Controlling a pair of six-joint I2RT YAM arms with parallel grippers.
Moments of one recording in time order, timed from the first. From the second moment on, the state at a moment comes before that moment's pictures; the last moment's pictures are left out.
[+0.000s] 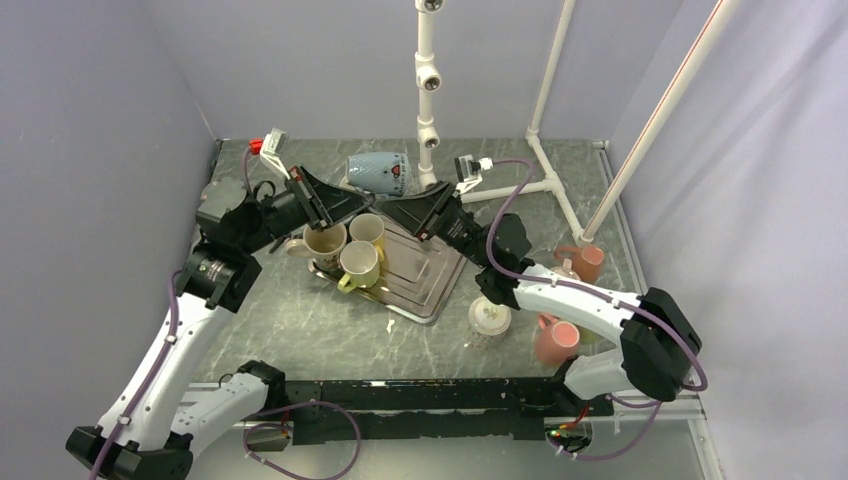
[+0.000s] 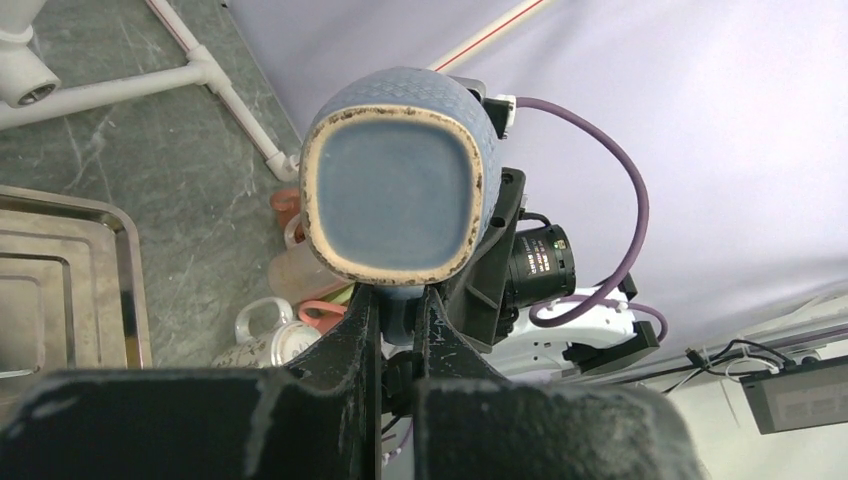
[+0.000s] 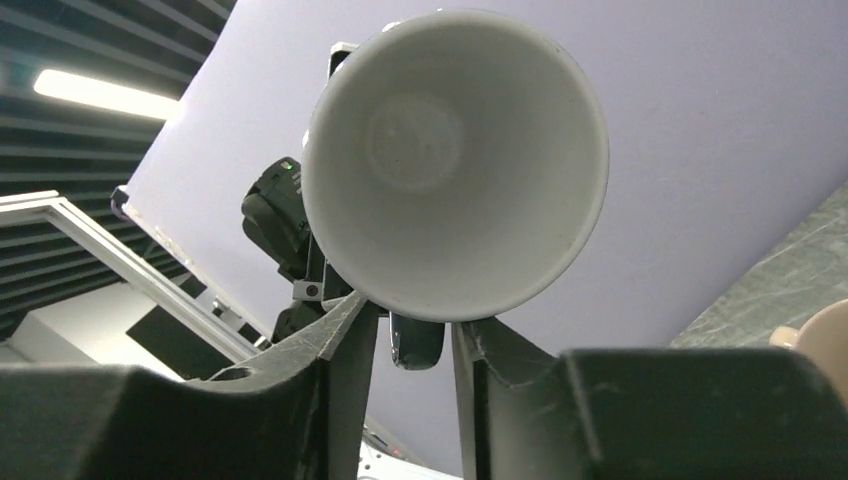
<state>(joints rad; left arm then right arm) -0.37 0.91 1.09 -0.13 0.59 -0.99 0.85 1.36 0.85 1.02 -0.22 1.17</state>
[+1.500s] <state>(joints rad) -0.37 0.83 1.01 -0.55 -0.12 -0.35 0.77 1.51 1.24 -0.34 0.09 0.14</state>
